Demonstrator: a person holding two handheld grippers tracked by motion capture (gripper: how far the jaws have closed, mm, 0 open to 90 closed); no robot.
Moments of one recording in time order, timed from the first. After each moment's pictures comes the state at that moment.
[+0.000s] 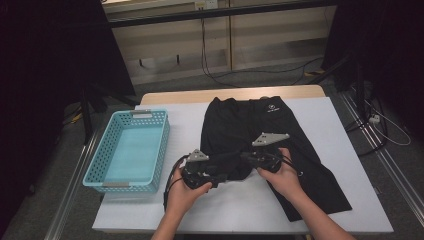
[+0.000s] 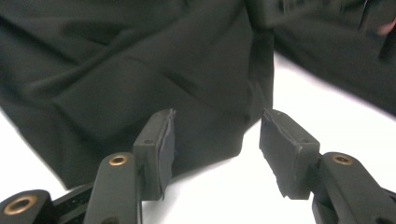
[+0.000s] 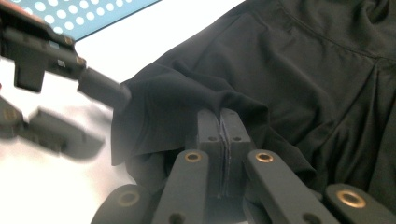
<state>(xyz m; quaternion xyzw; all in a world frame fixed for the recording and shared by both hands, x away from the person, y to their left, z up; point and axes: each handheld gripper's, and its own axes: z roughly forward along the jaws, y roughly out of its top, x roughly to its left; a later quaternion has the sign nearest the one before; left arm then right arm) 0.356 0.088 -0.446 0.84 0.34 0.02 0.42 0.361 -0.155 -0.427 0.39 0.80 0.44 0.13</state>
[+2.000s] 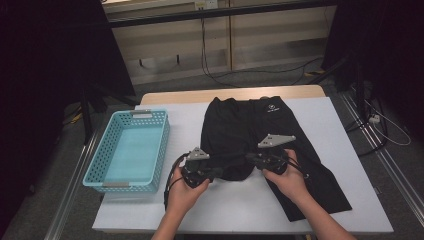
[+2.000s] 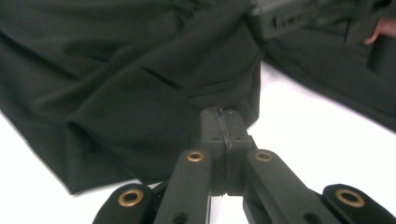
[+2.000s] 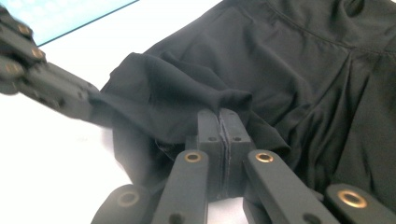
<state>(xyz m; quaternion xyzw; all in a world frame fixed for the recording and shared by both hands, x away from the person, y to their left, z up) 0.354 0.098 -0.421 0.83 0.34 0.02 0.44 0.354 -0.167 -0.426 0.39 0.80 0.43 0.14</state>
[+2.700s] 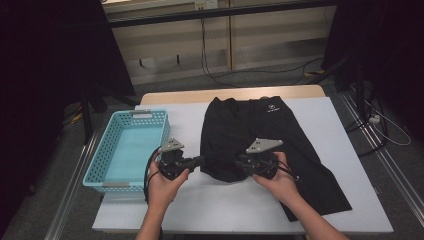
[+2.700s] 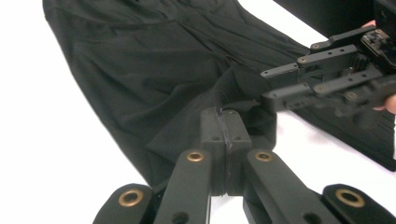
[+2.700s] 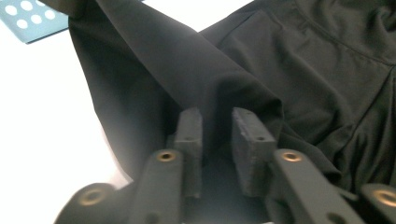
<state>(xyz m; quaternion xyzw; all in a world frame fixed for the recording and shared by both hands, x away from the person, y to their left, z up) 0.364 0.144 -0.397 0.79 0.38 0.05 0.48 0.350 -0.140 -0.431 0.36 0.81 0.43 0.15</state>
